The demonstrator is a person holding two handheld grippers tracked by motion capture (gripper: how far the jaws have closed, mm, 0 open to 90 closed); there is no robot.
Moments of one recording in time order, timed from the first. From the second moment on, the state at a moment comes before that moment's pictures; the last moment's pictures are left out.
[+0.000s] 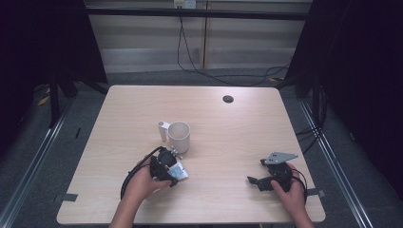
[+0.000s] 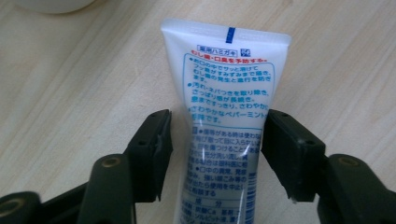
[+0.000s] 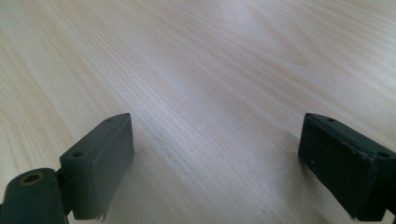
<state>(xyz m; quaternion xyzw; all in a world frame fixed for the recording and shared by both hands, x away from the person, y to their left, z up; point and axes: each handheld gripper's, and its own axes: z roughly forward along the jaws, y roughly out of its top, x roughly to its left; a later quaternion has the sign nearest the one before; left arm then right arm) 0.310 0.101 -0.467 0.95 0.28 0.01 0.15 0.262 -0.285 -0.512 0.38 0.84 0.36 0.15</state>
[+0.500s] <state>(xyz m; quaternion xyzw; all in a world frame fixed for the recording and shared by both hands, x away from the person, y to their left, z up) 0.310 0.095 -0.460 0.95 0.28 0.03 0.13 0.263 -0.285 -0.512 0.38 0.84 0.36 0.14</state>
